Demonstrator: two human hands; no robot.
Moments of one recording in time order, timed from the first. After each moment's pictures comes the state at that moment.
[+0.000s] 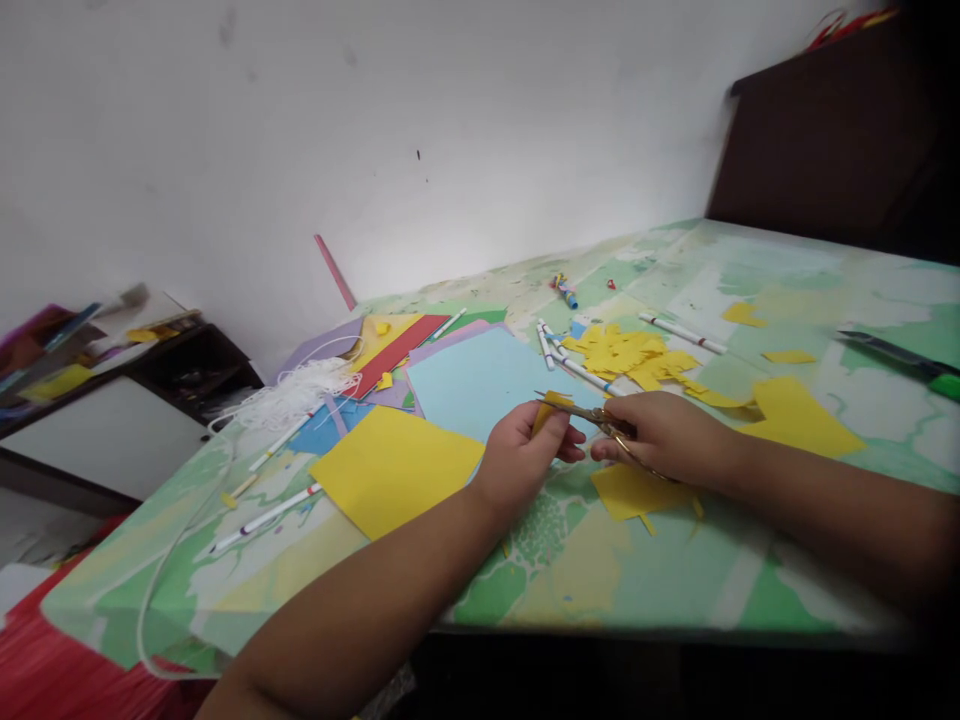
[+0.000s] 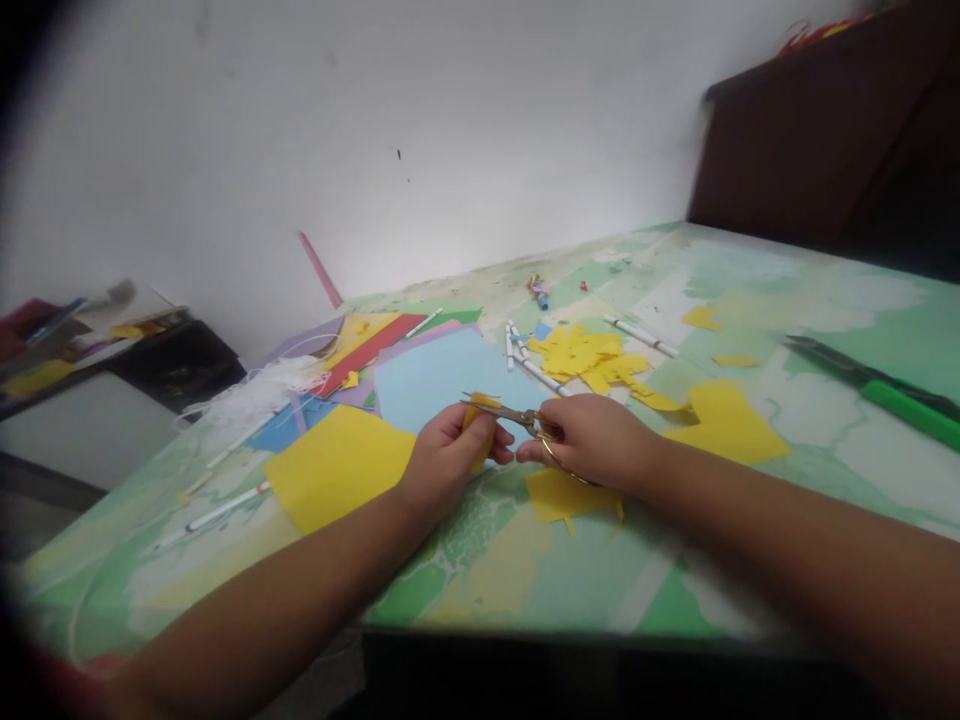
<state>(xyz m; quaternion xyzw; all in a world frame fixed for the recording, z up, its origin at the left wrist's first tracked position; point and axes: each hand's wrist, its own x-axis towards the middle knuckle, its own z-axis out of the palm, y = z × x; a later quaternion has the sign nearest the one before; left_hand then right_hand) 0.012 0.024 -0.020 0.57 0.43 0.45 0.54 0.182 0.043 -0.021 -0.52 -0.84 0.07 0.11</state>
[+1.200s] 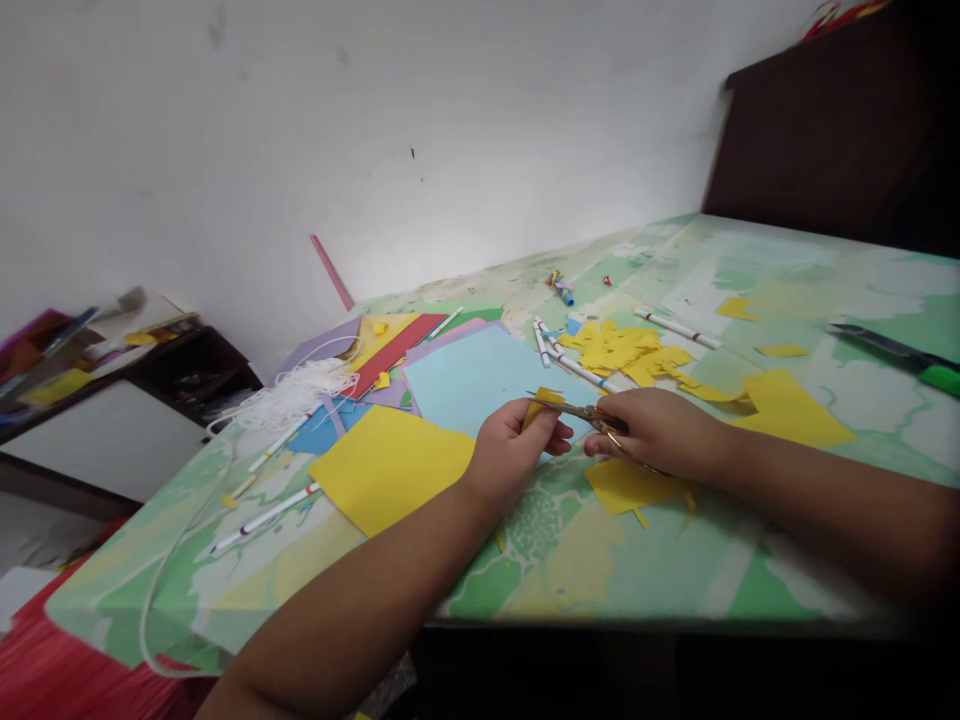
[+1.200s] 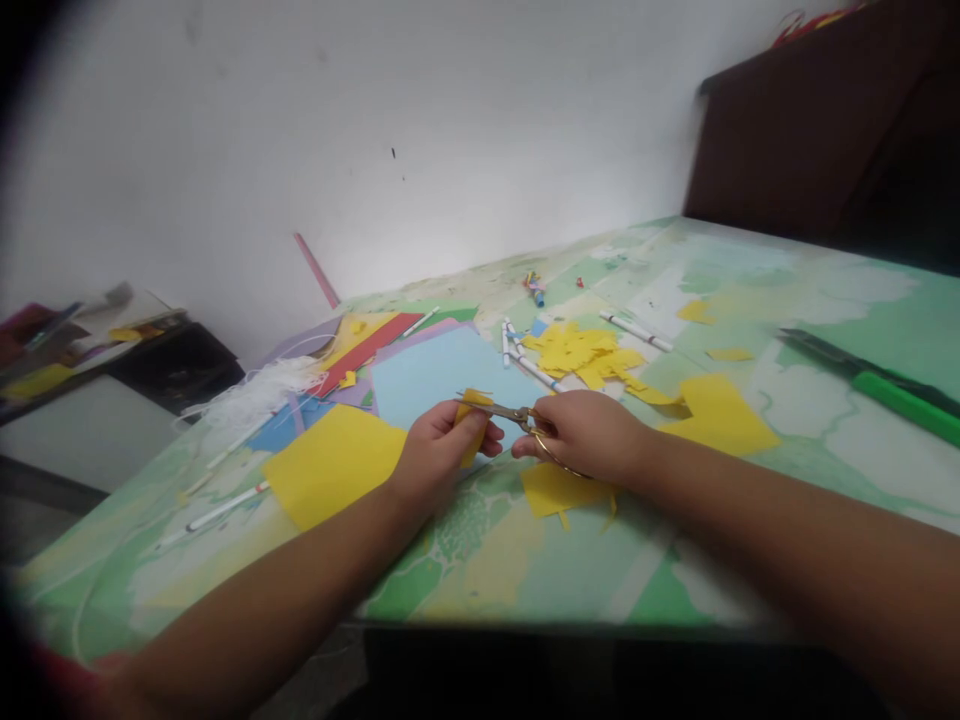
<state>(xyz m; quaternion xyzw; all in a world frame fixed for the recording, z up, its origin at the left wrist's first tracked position) 0.010 0.027 -0.020 0.56 0.44 0.46 0.54 0.181 0.042 -0.019 -0.53 -0.84 0.07 0.09</state>
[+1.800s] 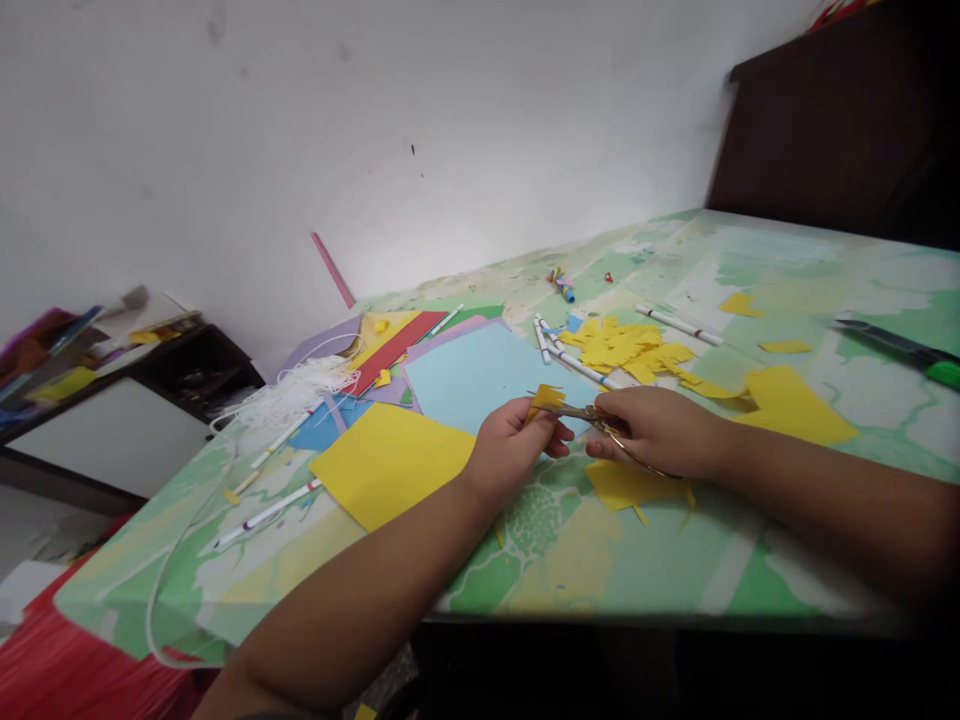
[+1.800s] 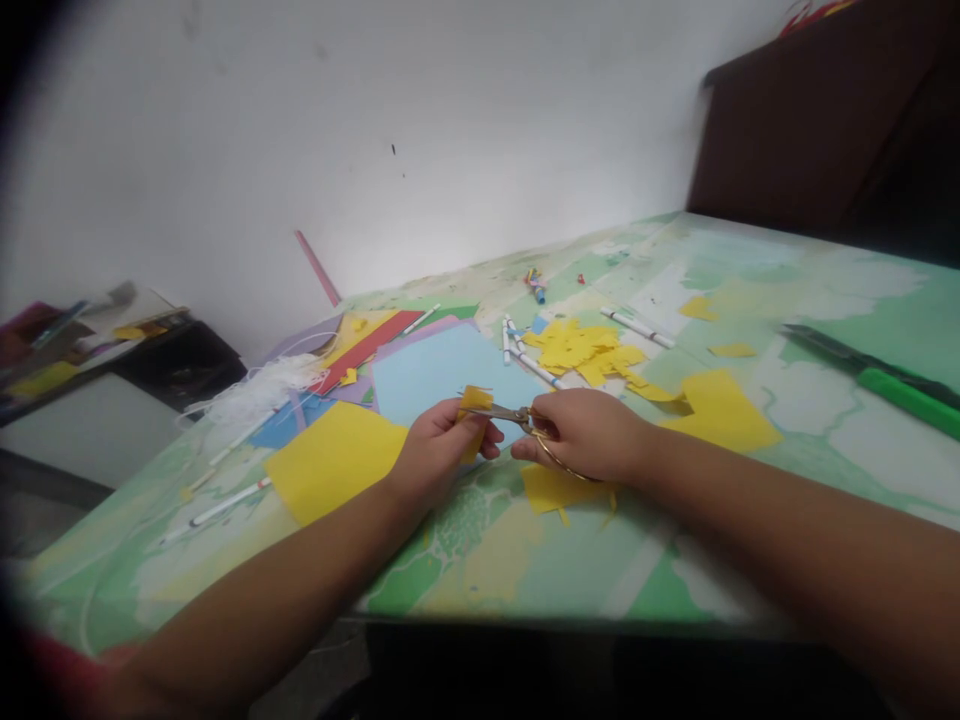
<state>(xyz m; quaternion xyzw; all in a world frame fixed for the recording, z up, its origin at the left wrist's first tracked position) 0.007 0.029 -0.024 0.58 0.43 0.43 0.53 0.185 0.043 -0.023 -0.49 -0.86 0.07 0.11</state>
